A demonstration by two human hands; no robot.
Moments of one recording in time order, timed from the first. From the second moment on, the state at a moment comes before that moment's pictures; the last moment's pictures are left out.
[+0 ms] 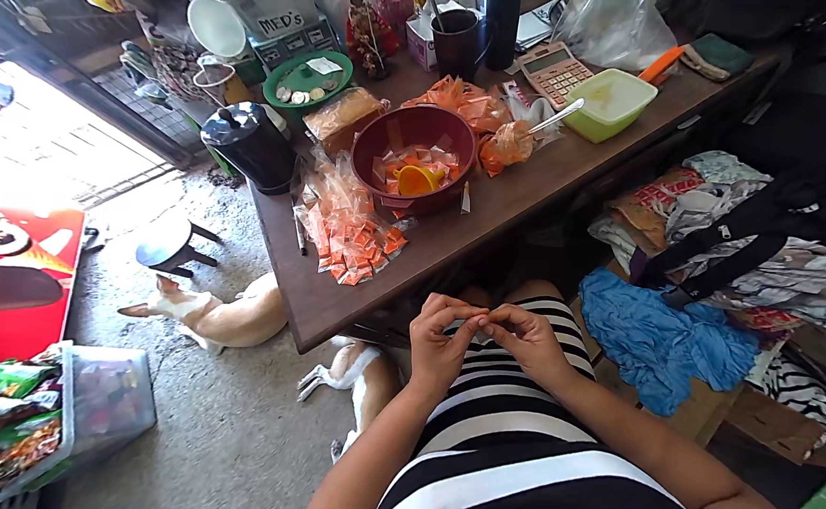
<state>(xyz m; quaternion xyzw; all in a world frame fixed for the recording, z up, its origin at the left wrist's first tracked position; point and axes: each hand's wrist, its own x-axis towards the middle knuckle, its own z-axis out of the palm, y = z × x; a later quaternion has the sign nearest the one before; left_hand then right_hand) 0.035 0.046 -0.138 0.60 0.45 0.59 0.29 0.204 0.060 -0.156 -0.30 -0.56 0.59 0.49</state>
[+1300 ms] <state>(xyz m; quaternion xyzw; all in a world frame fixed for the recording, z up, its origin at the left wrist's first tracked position) 0.019 0.045 -0.139 0.59 0.43 0.54 0.42 0.213 0.061 -0.156 -0.32 -0.62 0.54 0.47</state>
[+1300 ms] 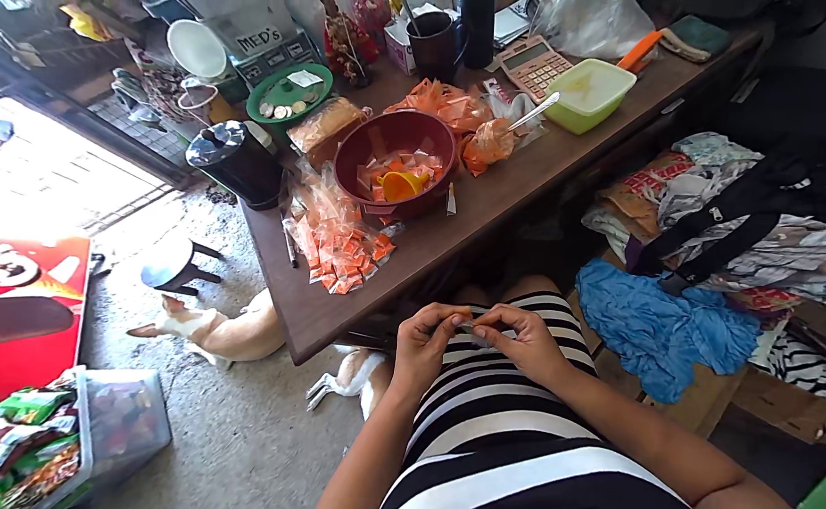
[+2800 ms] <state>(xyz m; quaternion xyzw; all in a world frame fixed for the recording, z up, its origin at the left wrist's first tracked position) 0.015 0.039 -0.153 0.63 0.45 0.52 0.36 0.218 0.063 -0.164 -0.36 -0.63 0.53 0.45</state>
